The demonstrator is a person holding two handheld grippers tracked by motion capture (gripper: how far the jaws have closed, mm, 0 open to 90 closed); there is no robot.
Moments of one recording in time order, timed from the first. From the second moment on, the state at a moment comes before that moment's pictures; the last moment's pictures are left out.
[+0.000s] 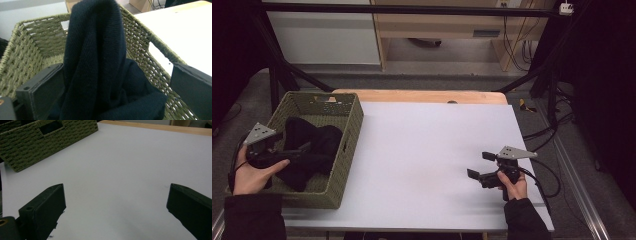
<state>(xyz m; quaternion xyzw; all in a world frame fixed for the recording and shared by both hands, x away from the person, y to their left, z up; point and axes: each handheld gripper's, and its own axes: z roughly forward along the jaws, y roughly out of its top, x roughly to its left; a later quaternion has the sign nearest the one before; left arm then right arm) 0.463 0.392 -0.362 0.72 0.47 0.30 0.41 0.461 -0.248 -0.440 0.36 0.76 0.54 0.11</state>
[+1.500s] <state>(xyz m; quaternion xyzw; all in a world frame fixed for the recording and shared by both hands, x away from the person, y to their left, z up) 0.496 0.399 -0.402 0.72 0.54 0.27 0.34 0.461 -0.247 -0.441 0.36 0.76 0.53 0.11</state>
